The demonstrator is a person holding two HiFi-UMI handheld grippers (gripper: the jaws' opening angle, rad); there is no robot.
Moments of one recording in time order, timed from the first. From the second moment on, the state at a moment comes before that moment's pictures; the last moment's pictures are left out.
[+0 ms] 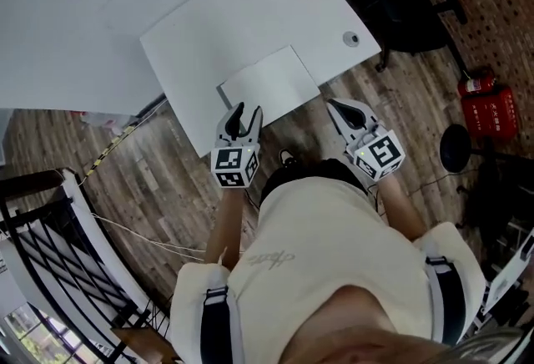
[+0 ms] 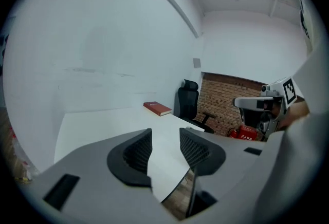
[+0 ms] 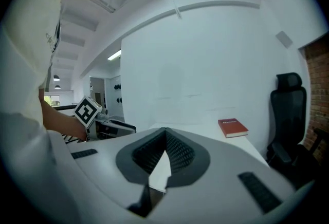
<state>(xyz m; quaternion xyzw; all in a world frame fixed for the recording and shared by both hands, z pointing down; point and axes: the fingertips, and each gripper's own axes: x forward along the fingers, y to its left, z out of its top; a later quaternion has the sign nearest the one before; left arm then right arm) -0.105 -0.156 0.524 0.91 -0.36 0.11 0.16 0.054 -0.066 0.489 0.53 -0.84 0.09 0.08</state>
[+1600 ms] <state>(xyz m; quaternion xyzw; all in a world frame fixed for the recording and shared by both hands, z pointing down) -0.153 -0.215 0.520 0.78 -0.58 0.14 0.17 0.078 -0.249 0.488 0.32 -0.94 0.08 0.09</state>
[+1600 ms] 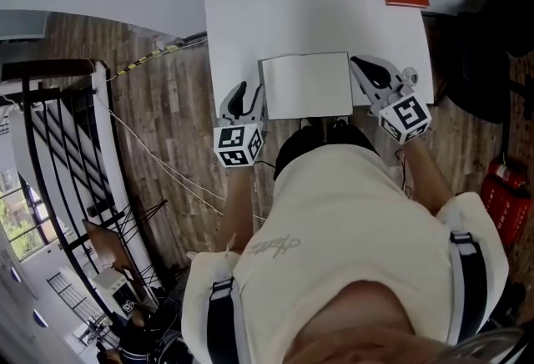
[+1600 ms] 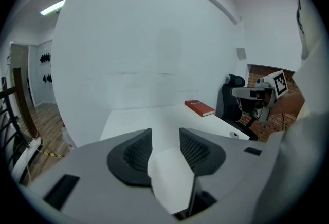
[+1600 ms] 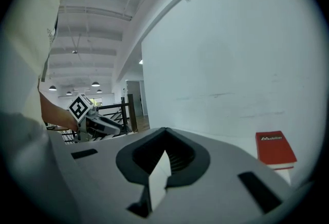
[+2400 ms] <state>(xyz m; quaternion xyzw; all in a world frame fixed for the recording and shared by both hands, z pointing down) -0.192 -0.136 0.680 0.71 -0.57 0.16 0.38 0.034 -0.239 0.509 0.33 -0.93 0.11 0.10</state>
